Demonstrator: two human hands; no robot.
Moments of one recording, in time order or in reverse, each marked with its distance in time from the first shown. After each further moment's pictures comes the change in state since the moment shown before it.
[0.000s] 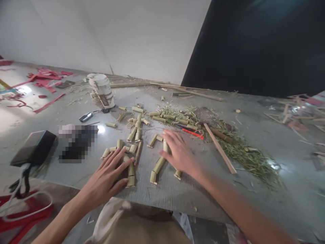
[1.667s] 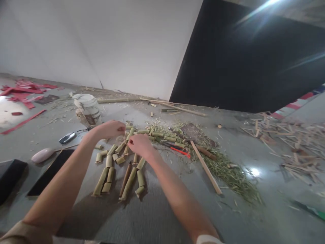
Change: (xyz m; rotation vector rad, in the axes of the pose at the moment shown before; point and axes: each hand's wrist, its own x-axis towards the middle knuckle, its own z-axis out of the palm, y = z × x) left_hand 0.254 -0.101 -0.091 -0.125 -0.063 -0.077; right_hand 0.173 -0.033 0.011 -0.046 -0.257 0.158
